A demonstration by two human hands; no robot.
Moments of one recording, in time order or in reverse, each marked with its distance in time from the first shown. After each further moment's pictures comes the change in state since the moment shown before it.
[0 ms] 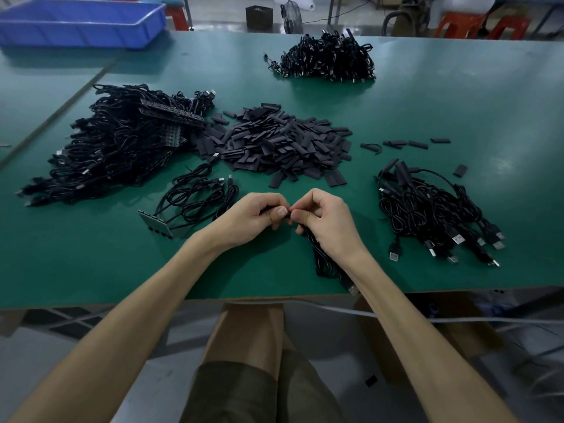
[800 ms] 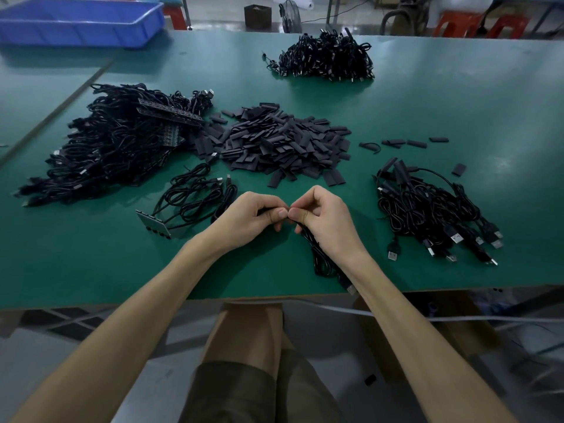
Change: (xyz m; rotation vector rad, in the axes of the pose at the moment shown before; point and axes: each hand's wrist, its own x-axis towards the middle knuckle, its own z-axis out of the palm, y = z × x) left_hand 0.000 -0.005 0.003 0.064 0.073 0.011; right_hand -0.001 -0.001 -0.001 0.003 0.027 0.017
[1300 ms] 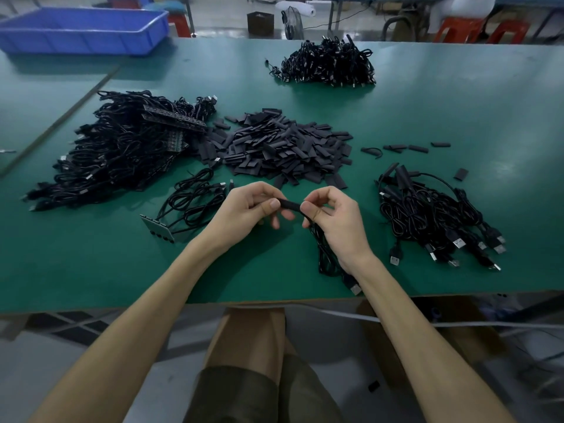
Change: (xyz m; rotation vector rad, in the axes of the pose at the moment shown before) left_hand -0.002 -0.005 -0.004 -0.364 0.135 -0.014; right_hand 0.004 0.005 -0.005 0.248 0.068 -0.005
